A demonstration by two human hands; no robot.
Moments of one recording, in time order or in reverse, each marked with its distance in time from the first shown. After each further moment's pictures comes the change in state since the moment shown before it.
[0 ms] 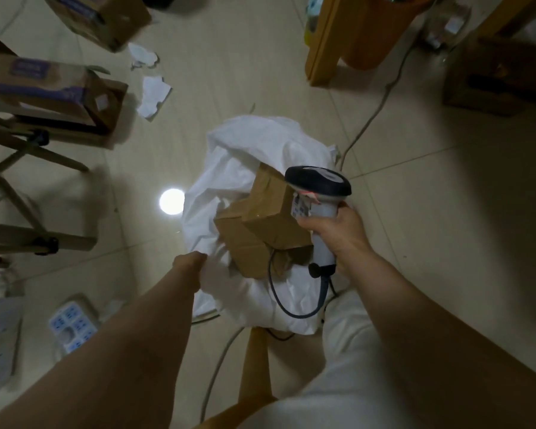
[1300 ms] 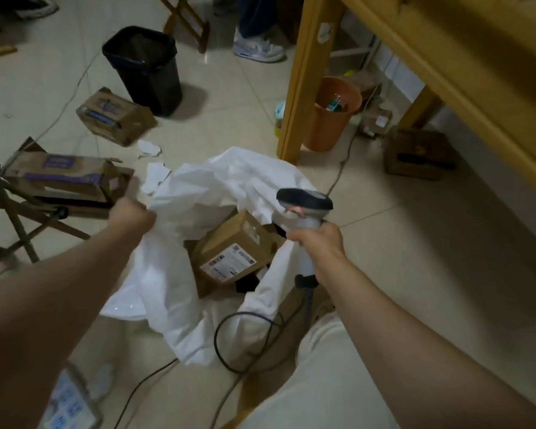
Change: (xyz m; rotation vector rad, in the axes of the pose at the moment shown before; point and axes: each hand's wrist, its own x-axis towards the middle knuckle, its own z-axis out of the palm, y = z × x) left_hand -0.138 0.153 -0.109 0.437 0.283 0.845; right_hand -0.079 -0.071 -0.030 0.164 0.122 -0.030
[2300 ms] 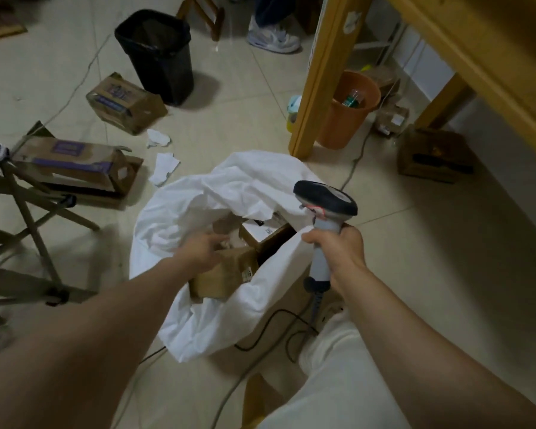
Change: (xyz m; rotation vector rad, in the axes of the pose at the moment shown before) left_hand -0.030 -0.016 0.082 0.326 -0.462 0.437; right_hand 0.003 0.005 0.008 0.124 0.040 -0.022
